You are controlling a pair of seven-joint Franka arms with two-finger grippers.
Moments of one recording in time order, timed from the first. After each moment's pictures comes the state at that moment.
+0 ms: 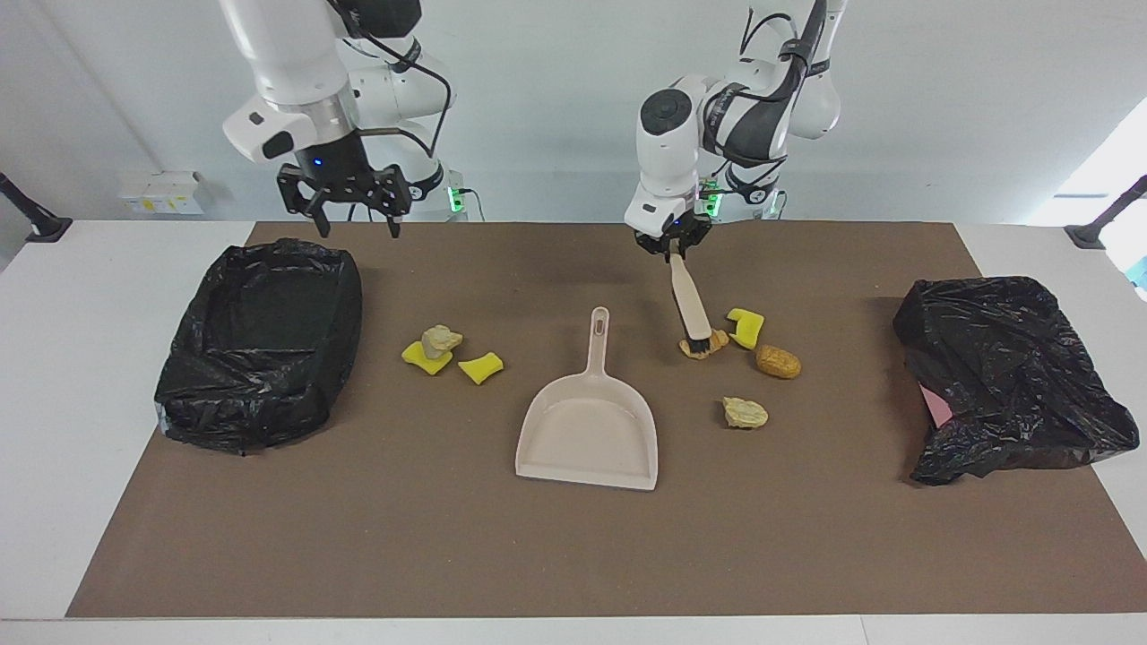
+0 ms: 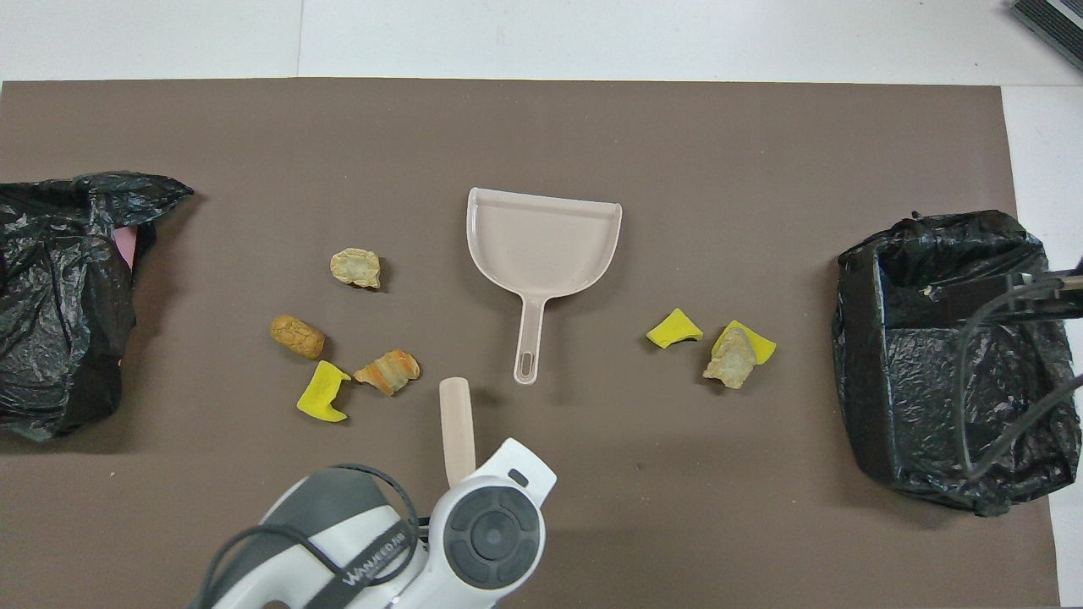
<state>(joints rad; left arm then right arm) -0.69 -0.12 0.06 -2.24 0.12 1.90 -0.70 0.35 0.02 -0.10 -1.63 -0.03 1.68 0.27</state>
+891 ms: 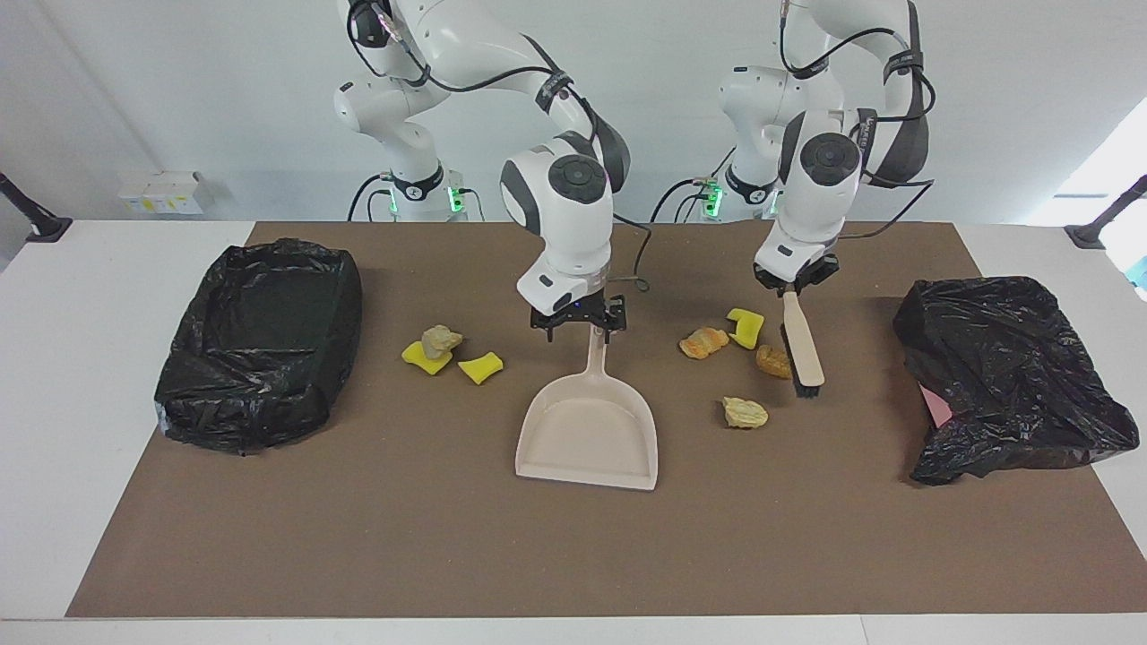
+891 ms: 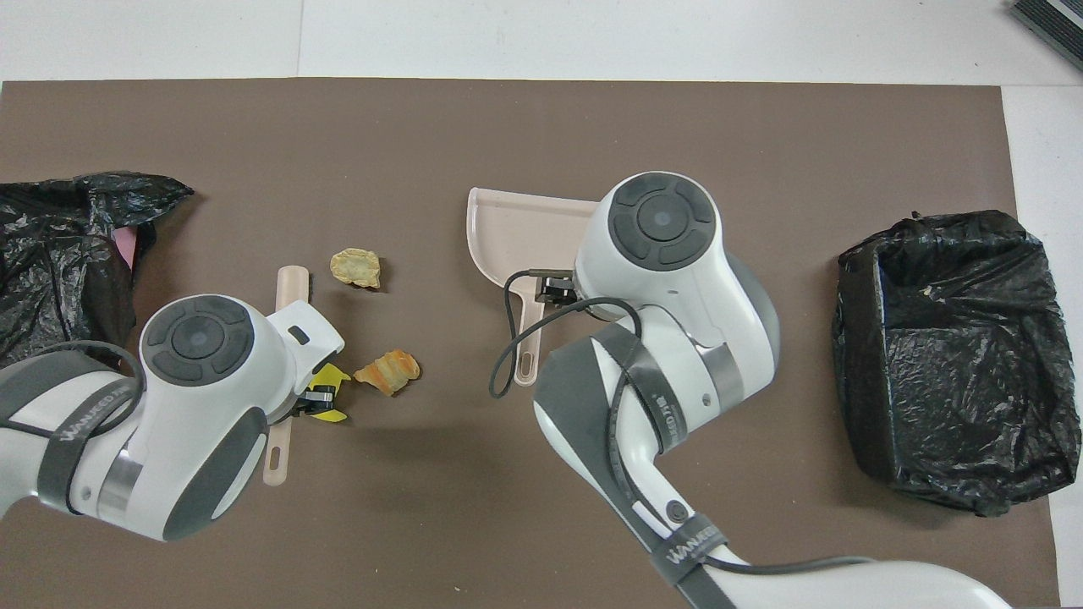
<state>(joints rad) -0.31 -0.12 0.06 -2.26 0.18 1.96 -0.26 0.68 0.41 -0.10 -1.62 0.05 2.04 0.62</state>
